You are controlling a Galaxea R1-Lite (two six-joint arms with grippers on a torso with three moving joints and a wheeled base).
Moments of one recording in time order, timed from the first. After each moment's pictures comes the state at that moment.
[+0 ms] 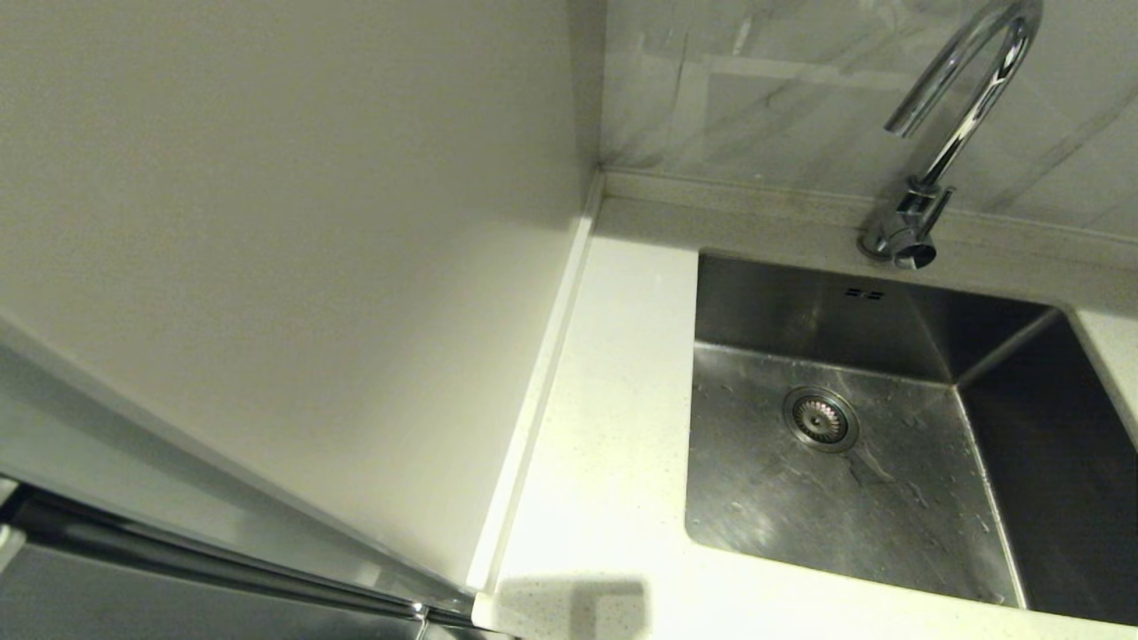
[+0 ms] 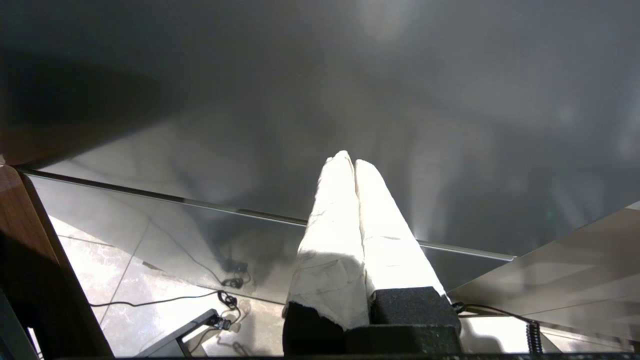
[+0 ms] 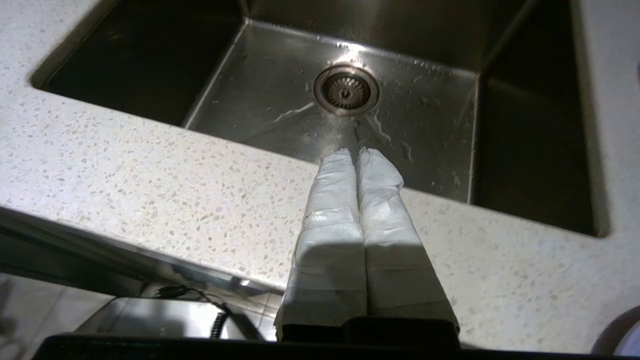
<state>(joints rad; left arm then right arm) 0.00 0.00 0.00 -0.01 0.00 0.00 0.00 0.00 0.00 -0.01 -0.02 -0.02</state>
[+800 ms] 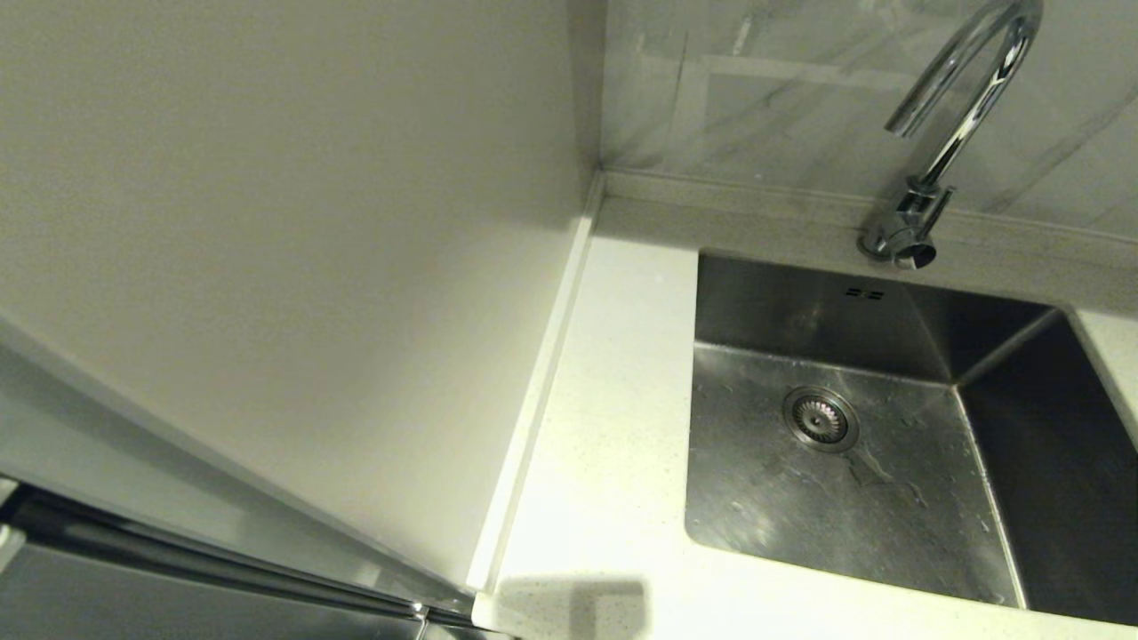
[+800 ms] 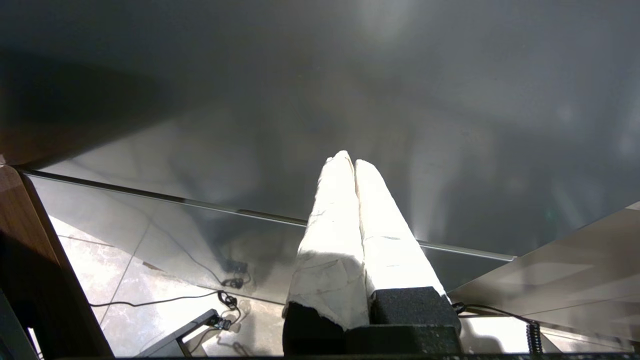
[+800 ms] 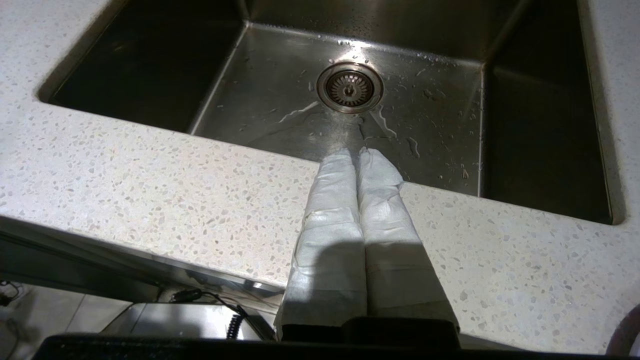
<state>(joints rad) 0.00 0.00 0.00 -0.01 0.00 0.00 0.00 0.00 0.00 -0.01 -0.02 0.03</state>
